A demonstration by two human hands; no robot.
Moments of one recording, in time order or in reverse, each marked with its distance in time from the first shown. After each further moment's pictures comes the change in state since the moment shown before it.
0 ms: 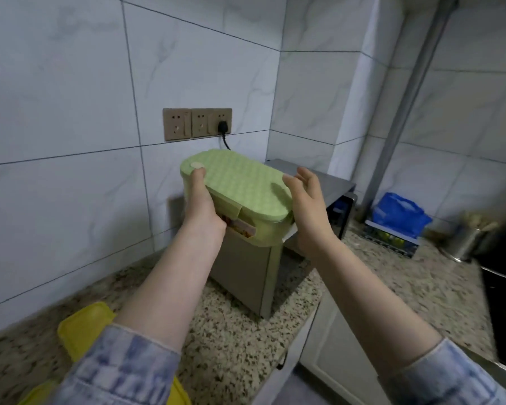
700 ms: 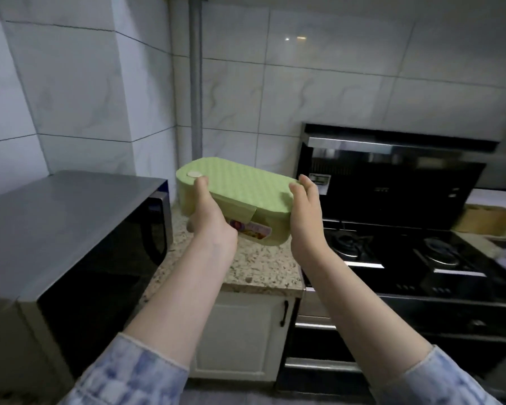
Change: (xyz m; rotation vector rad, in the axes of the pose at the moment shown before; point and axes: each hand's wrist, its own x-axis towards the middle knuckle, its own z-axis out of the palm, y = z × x) left_hand -0.125 -0.243 0.218 0.098 -0.378 -0.455; right_hand -0.032 -0.010 -0.313 -0.066 0.770 -0.007
